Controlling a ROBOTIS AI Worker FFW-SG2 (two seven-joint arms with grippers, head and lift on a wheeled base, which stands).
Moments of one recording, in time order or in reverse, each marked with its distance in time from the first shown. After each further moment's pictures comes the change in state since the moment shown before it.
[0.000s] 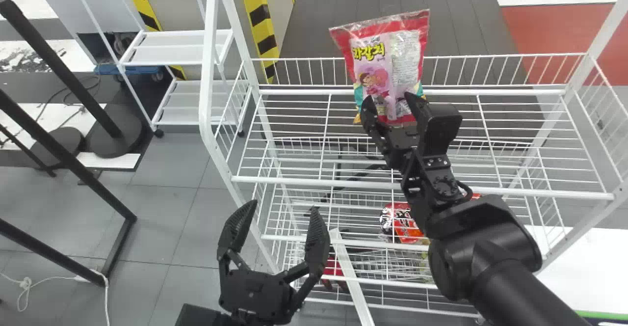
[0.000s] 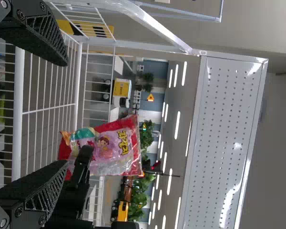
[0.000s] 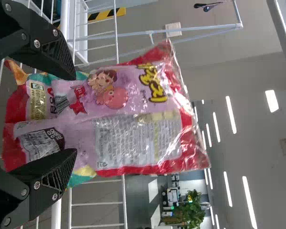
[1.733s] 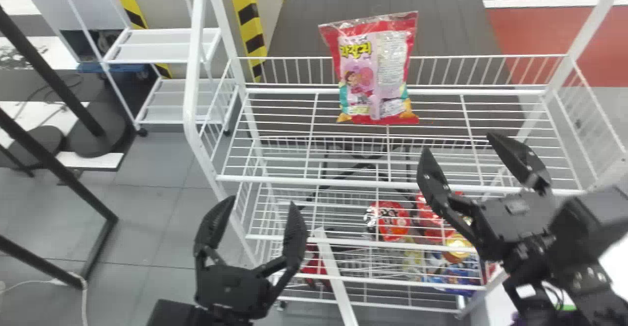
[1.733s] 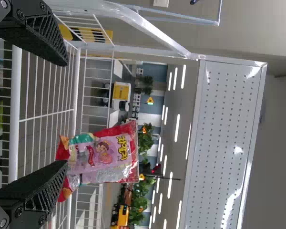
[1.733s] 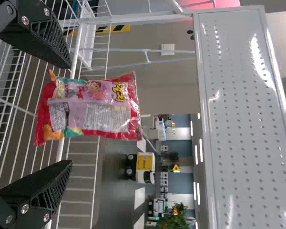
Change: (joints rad) left arm -0.005 0.001 0.018 -0.008 0.004 0.018 0.003; right arm 0.822 -0.309 -0.301 -1.174 0.169 0.330 0.097
